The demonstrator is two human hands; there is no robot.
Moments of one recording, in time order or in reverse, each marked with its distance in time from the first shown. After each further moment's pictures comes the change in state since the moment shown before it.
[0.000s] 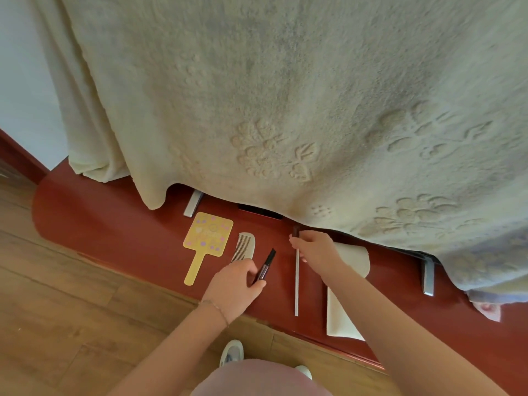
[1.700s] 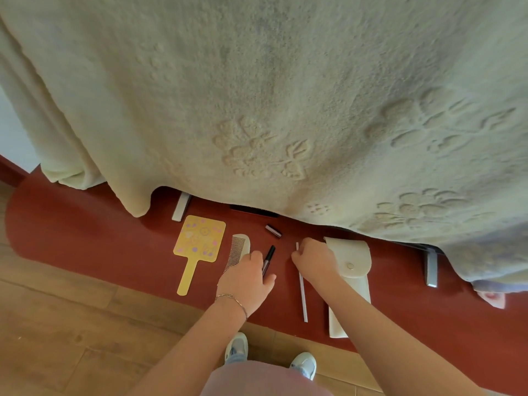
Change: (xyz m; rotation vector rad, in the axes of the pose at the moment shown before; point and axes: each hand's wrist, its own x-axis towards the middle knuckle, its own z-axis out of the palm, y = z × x) left_hand 0.039 0.013 0.024 0.281 -0.049 0.011; right_hand 0.028 0.035 0.016 -0.664 0.076 0.071
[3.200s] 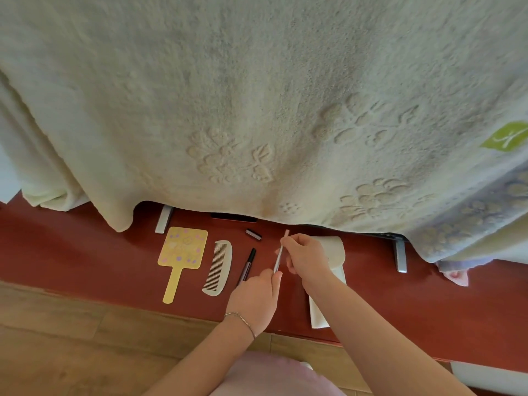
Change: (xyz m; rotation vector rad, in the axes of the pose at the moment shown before) left_hand -0.028 0.042 0.019 0.021 0.098 0.140; right_hand -0.055 -0.004 -0.039 1.062 0.039 0.161
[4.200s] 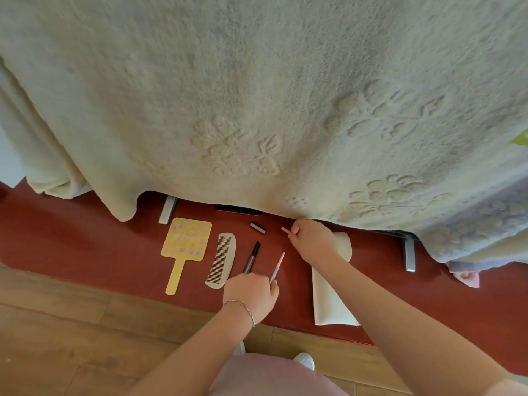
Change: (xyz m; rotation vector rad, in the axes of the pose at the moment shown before) left_hand 0.010 -0.016 0.012 0.274 -0.133 -0.010; right_hand 0.062 0.011 -0.010 -1.052 -0.011 -0.427
